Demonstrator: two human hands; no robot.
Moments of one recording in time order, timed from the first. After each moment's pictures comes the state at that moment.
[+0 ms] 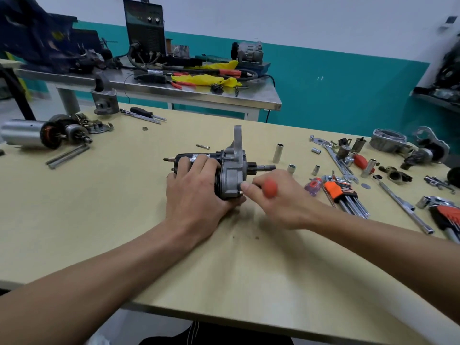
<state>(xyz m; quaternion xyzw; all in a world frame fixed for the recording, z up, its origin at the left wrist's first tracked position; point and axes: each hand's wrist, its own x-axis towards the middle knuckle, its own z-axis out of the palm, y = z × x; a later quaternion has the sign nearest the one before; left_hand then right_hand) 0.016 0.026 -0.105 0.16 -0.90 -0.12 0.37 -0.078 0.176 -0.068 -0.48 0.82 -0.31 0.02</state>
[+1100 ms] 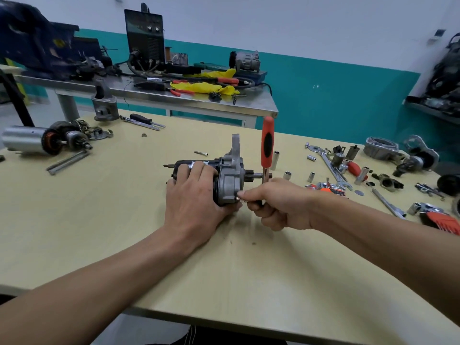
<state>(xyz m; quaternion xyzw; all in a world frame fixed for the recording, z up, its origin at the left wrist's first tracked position) 0.017 0.026 -0.105 0.16 -0.90 -0.12 0.38 -0.080 0.176 -0.046 -0.23 0.78 -0.42 0.41</state>
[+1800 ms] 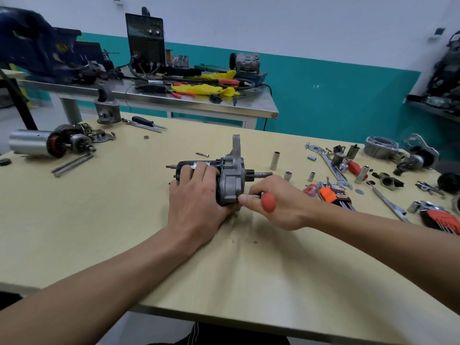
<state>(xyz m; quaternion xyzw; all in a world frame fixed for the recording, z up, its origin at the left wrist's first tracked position) 0.016 0.027 -0.103 0.16 -0.91 -0.10 0.37 -0.078 0.183 -0.054 -0.52 0.81 -0.25 0.09</state>
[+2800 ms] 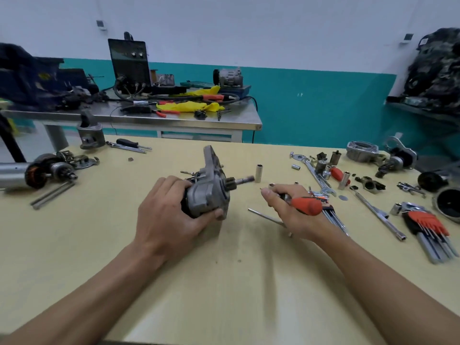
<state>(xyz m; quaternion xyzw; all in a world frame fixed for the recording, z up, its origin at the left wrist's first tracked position) 0.023 0.009 -0.085 0.07 -0.88 -0.14 0.44 -0.115 0.229 -0.076 -0.36 0.82 -0.45 -0.03</state>
